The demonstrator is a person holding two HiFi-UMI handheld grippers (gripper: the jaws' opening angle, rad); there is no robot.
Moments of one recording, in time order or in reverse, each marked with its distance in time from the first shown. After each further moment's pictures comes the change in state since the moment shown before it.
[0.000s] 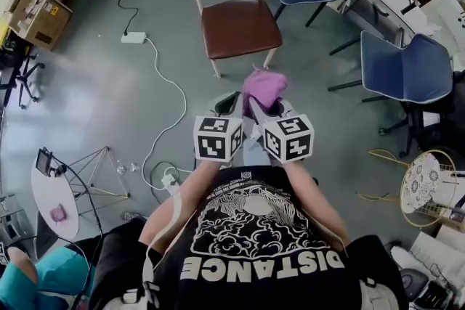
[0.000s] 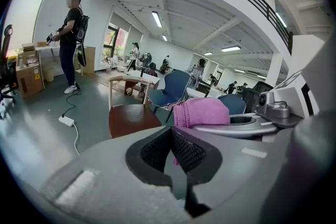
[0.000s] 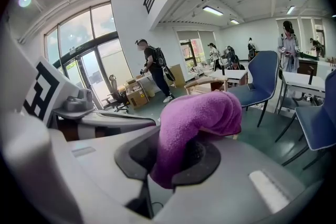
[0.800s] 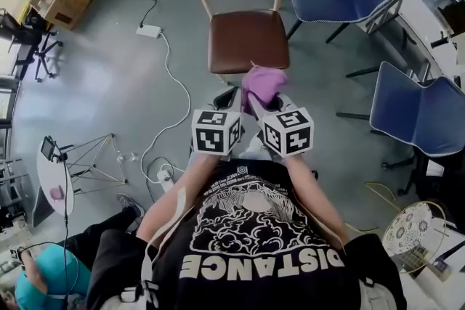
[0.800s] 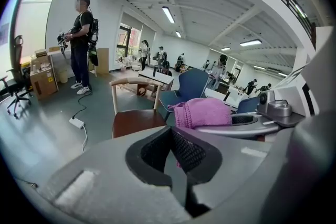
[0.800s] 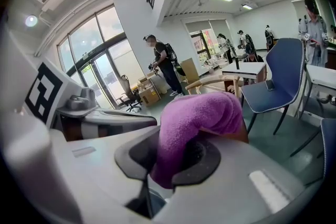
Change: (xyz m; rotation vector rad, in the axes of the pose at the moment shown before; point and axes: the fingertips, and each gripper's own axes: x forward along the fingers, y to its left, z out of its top) left arm 0.122 0.015 0.077 -0.047 0.031 0.182; right arm 0.067 -0.113 0.069 -0.011 0.071 0.203
